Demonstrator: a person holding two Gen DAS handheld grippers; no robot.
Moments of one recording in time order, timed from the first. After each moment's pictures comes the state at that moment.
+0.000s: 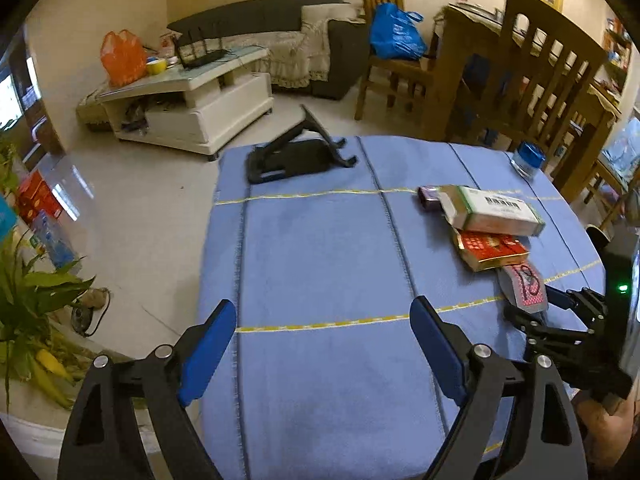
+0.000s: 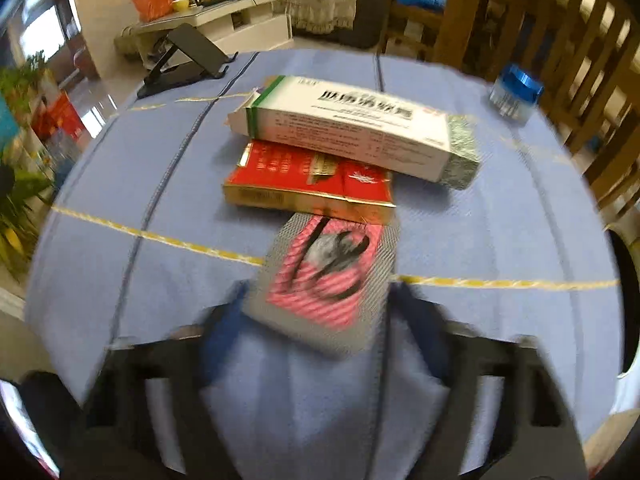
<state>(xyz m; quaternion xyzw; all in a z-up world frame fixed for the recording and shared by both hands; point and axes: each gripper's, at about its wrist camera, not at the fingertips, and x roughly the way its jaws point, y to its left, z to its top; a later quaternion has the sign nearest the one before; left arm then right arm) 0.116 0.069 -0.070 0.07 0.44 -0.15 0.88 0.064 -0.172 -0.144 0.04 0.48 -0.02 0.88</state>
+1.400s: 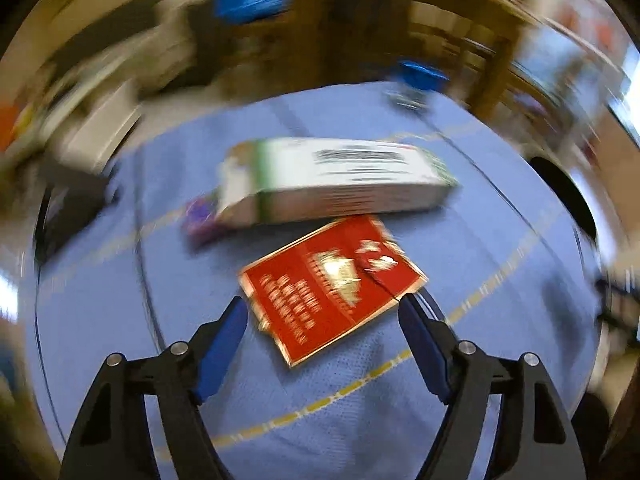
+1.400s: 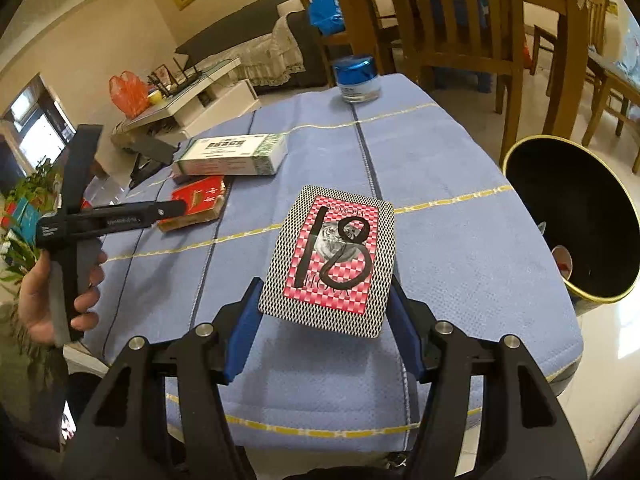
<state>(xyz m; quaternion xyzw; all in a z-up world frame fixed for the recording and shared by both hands) 0.147 -0.115 -0.137 0.18 0.45 -0.35 0.80 -0.067 -0.328 -0.114 0.18 0.40 -0.04 0.90</state>
